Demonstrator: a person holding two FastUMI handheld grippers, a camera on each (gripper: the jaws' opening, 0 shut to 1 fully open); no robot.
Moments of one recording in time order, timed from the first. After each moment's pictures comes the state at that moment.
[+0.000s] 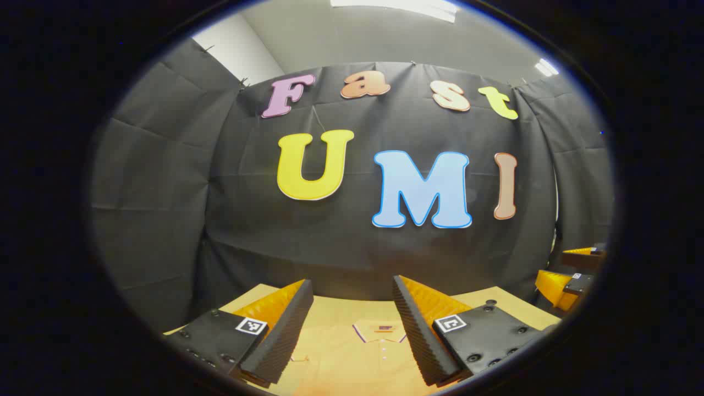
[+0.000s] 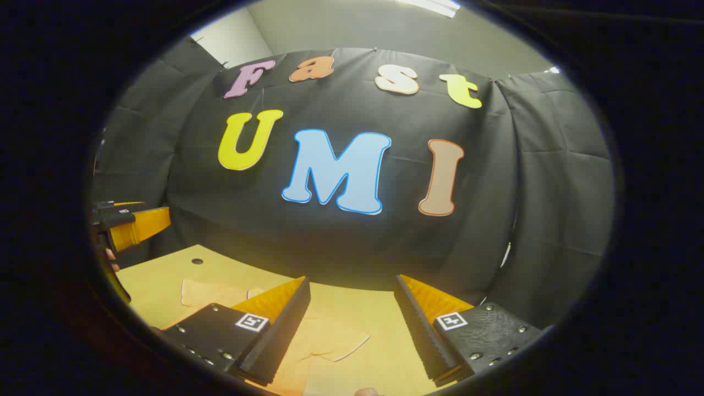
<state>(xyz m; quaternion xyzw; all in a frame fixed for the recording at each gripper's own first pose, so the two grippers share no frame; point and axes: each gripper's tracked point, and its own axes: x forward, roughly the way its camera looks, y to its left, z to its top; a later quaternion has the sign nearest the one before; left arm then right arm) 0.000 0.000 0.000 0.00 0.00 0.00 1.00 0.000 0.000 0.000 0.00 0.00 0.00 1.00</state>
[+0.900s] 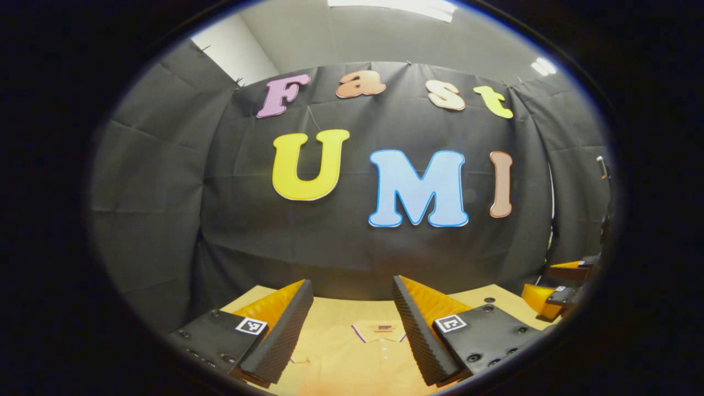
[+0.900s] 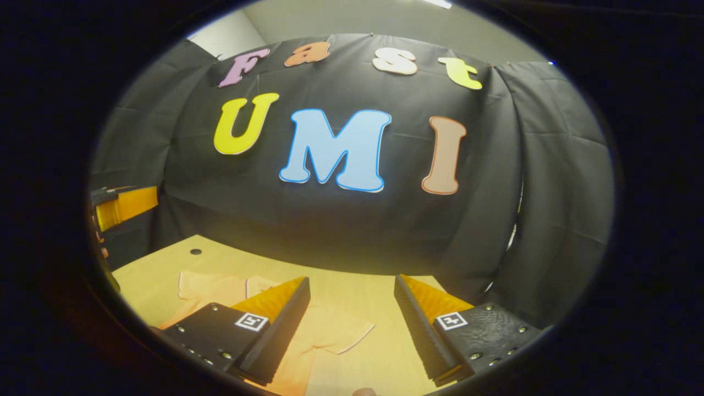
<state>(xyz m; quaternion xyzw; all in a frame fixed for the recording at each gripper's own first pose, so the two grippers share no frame) 0.004 0.004 -0.003 0.01 0.00 -0.01 1.00 0.027 0.005 -0.047 0.02 0.05 0.01 1.00</state>
